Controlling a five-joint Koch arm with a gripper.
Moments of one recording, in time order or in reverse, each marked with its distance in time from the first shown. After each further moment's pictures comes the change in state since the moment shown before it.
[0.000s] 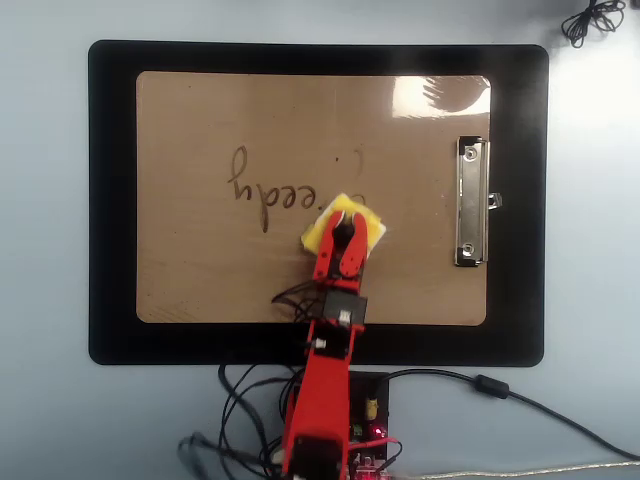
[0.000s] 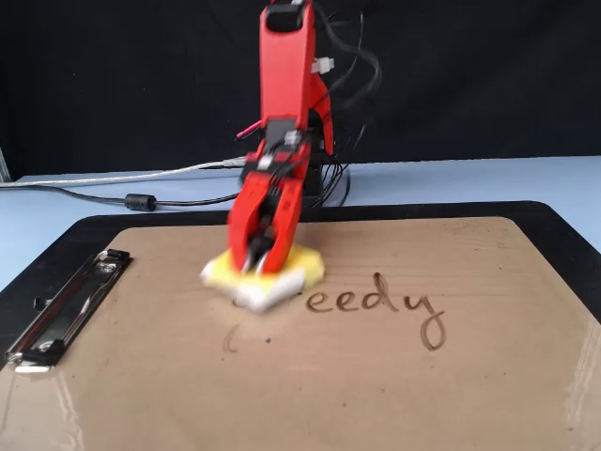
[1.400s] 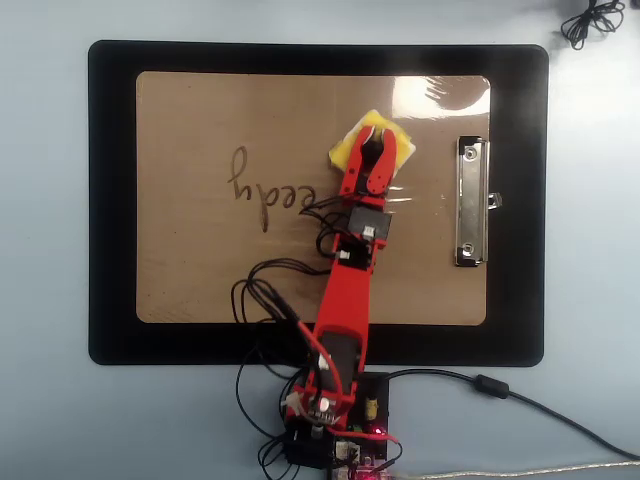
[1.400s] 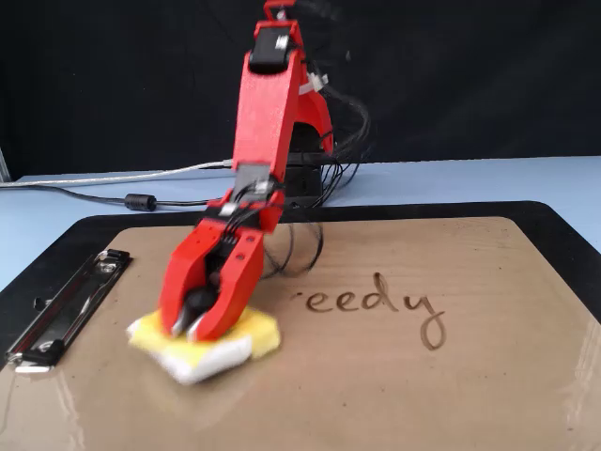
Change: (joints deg) arm 0.7 -35.1 -39.6 0.0 -1.8
